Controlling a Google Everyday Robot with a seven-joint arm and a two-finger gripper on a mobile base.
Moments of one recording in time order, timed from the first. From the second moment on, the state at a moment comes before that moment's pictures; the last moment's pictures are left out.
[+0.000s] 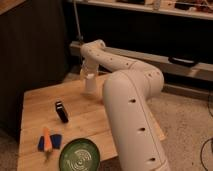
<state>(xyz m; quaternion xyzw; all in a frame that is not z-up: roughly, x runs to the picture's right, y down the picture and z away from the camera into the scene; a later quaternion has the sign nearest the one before) -0.112 -0.088 0.935 -0.24 0.03 0.55 0.80</state>
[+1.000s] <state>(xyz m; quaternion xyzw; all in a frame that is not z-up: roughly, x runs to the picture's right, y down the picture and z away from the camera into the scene) -0.099 -0.083 0.978 -0.23 0.10 0.57 0.78</state>
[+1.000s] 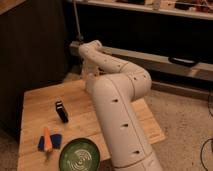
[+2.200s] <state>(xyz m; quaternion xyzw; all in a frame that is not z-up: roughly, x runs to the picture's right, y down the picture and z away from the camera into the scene) -0.084 -0.044 0.759 -0.30 0.04 0.49 0.82</state>
